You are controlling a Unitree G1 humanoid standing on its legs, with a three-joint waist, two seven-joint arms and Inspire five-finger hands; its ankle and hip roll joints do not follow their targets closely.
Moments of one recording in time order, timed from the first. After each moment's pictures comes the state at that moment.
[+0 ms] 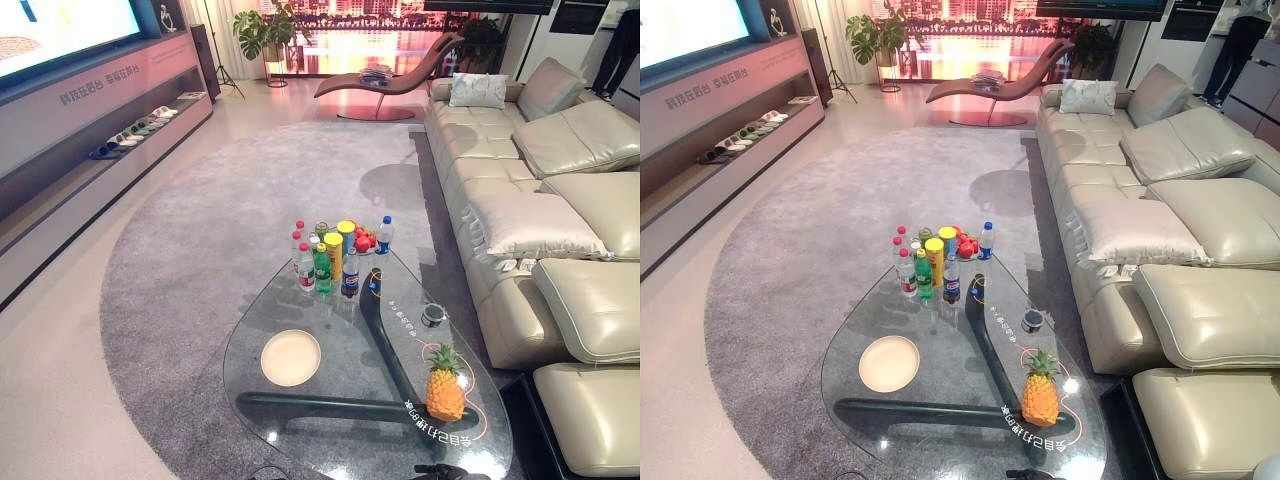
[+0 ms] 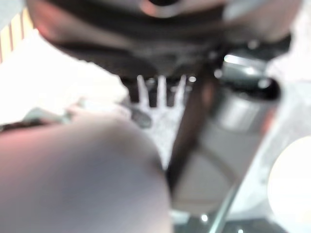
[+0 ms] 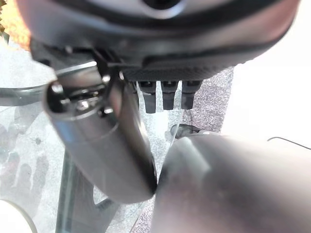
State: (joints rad) left arm 0.00 0.20 -0.10 1.31 -0.52 0.13 -0.10; right arm -0.09 -0.22 0.24 1.29 0.18 0.15 0.14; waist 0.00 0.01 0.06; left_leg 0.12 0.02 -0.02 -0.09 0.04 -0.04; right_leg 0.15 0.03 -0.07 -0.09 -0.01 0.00
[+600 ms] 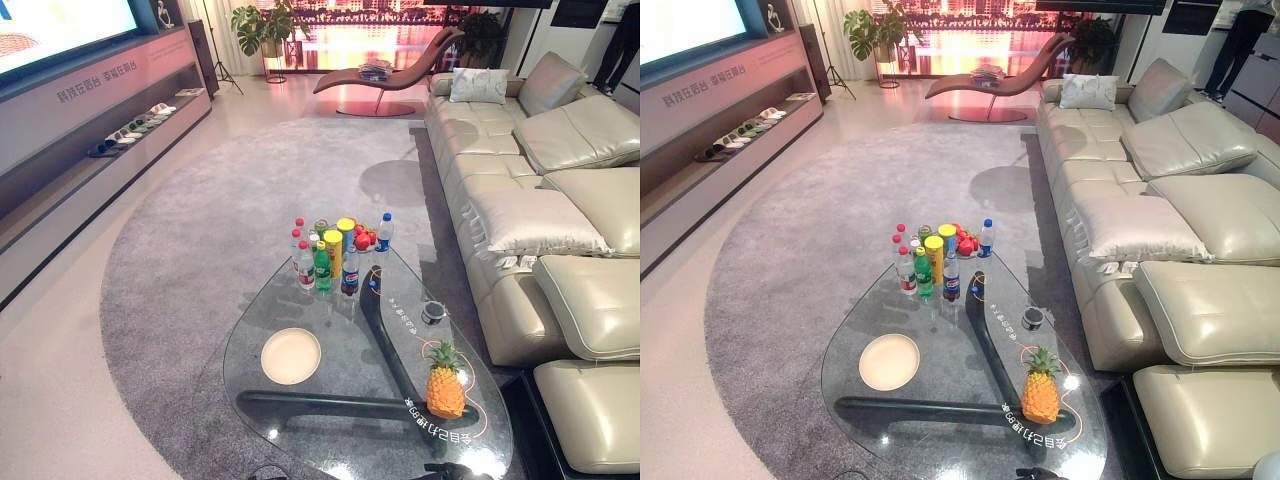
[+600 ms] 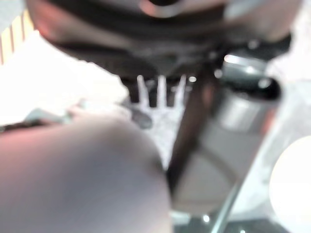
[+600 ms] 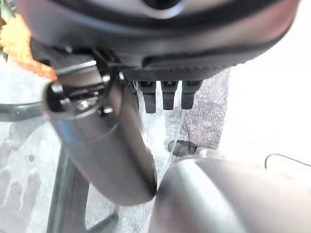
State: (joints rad) left arm 0.00 0.20 -0.10 1.30 -0.52 0.12 -0.10; right arm -0.08 -0.22 0.20 1.29 0.16 0.15 0.02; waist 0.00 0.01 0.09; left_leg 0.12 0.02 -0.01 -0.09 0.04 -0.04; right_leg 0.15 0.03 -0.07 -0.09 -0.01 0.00
